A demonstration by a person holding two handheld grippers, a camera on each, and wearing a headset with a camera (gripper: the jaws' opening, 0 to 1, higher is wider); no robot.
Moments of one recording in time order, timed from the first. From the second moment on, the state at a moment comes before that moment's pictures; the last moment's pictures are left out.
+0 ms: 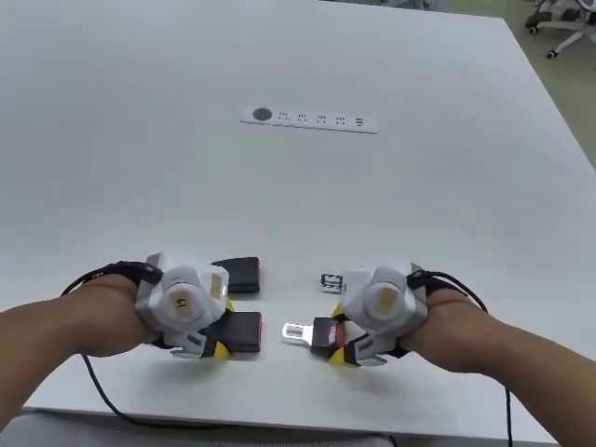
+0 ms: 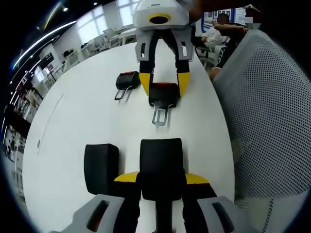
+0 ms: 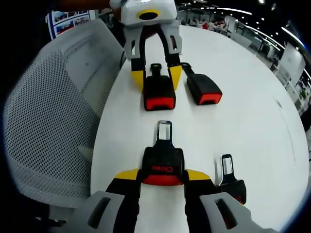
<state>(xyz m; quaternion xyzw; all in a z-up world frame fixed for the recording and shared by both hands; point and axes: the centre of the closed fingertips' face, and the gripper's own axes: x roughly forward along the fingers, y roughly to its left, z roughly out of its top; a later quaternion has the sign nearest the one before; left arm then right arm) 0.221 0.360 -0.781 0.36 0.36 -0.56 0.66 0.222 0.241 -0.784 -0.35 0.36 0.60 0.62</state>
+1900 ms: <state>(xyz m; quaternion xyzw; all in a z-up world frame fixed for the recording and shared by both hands) 0.221 0.358 -0.780 0.35 0.36 -0.58 0.65 0.220 0.289 -0.784 -0.33 0.34 0.63 0.62</state>
